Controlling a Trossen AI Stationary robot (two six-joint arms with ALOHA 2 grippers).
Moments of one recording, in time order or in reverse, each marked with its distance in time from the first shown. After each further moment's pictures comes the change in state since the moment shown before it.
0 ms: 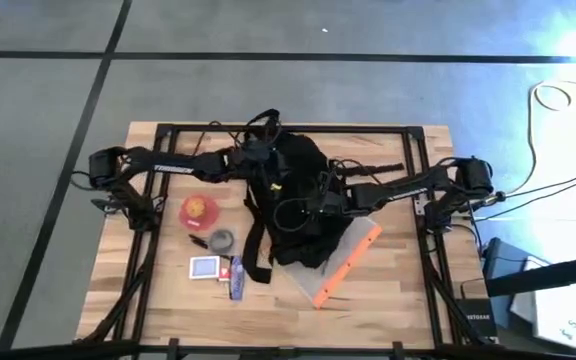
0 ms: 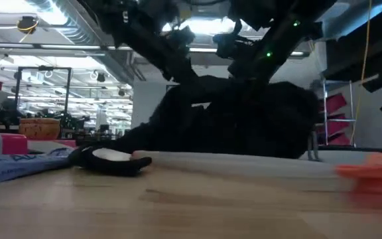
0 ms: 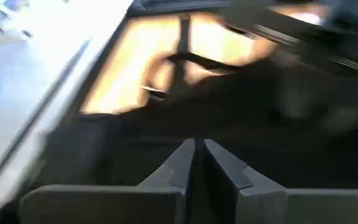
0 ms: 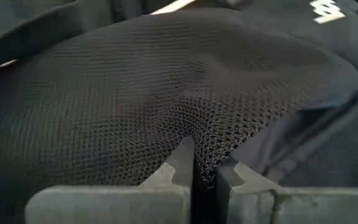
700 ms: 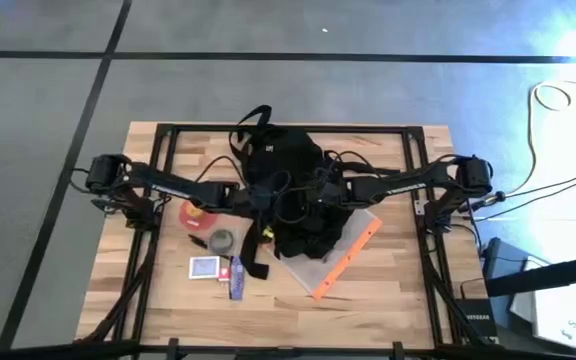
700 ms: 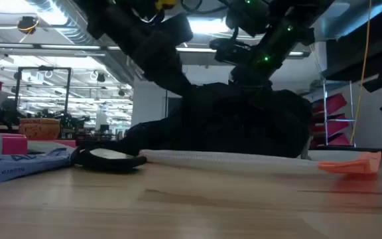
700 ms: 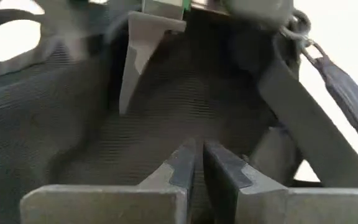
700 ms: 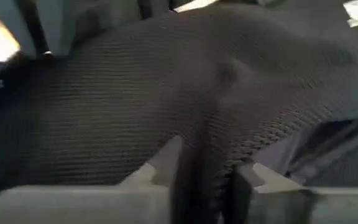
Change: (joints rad) left arm -0.266 0.011 -0.069 -0.066 -0.044 -0.117; right arm -0.046 -0.001 0.002 0.015 -0.143 -0.165
